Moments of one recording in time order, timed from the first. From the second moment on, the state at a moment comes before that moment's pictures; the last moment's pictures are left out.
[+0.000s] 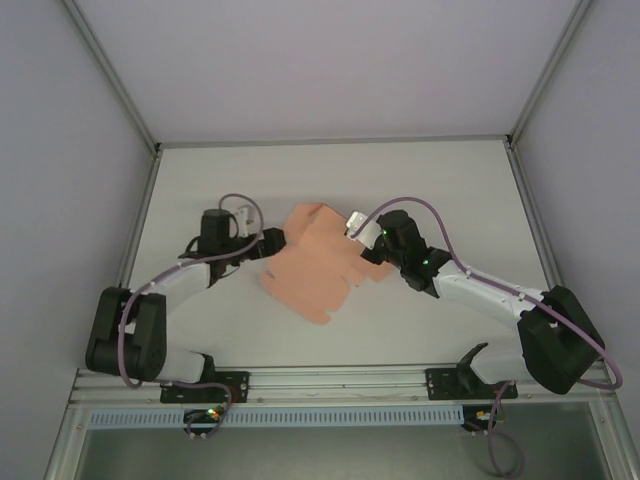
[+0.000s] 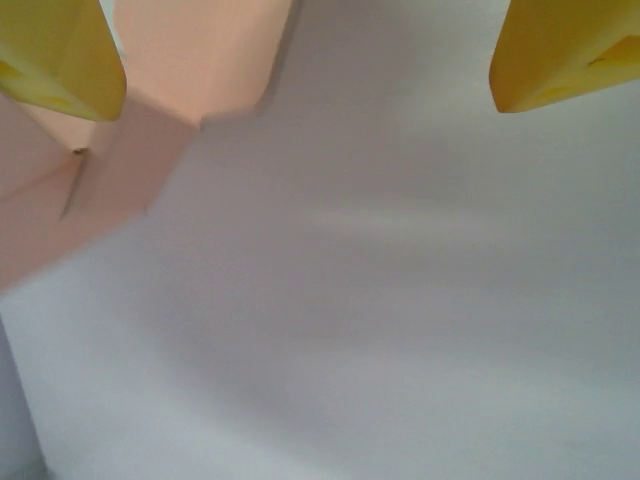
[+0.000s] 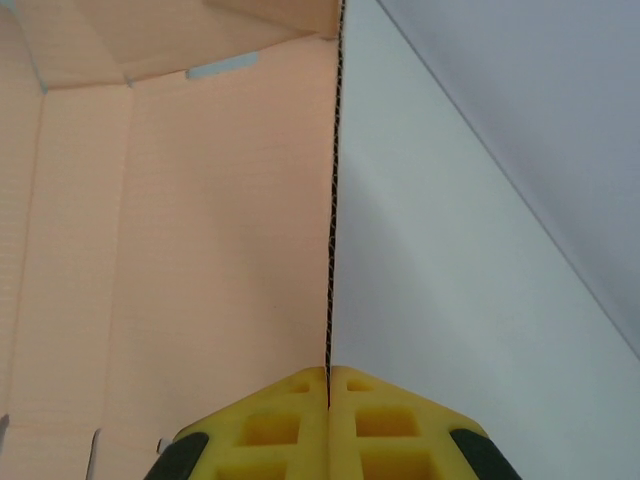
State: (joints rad) left arm -0.21 1.38 0.62 0.07 0.50 -0.48; right arm 0.60 1.34 0.75 0.06 0.11 -0.55
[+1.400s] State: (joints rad) left arm -0.23 1.48 0.54 0.47 0.80 -0.43; right arm 0.47 1.35 0.86 -0.17 -0.22 -0.37
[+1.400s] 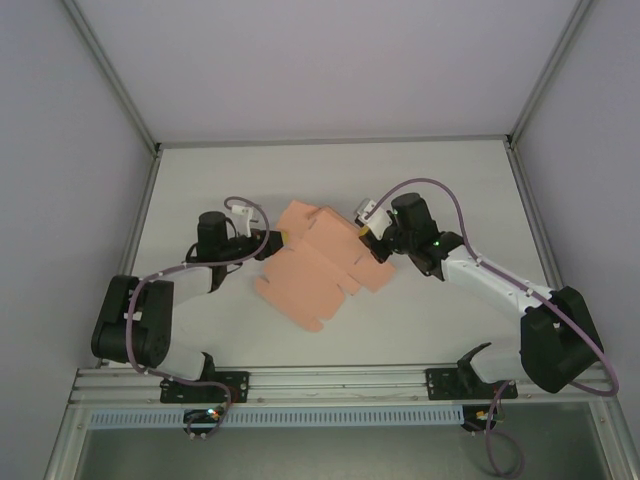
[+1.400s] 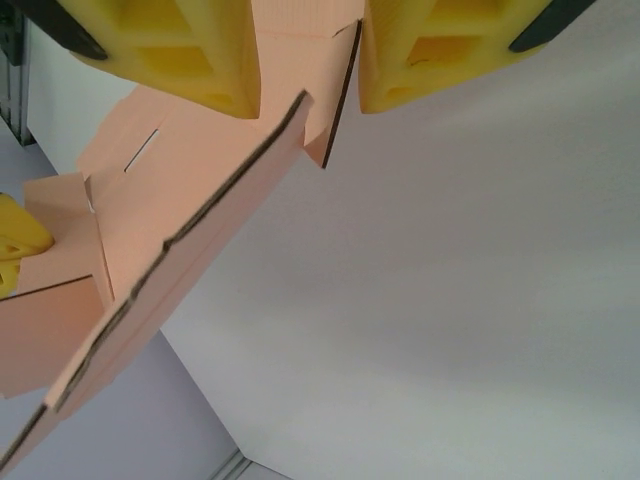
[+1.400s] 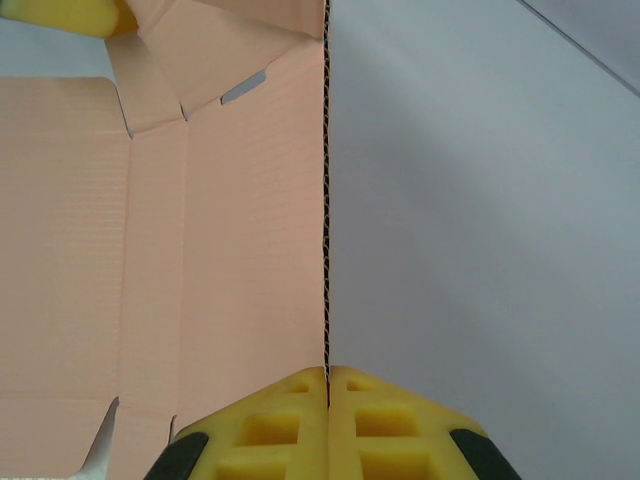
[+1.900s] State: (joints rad) left arm -0.24 1.47 0.51 0.47 0.74 -0.42; right arm 0.46 1.35 0.87 -0.17 -0.24 -0.33
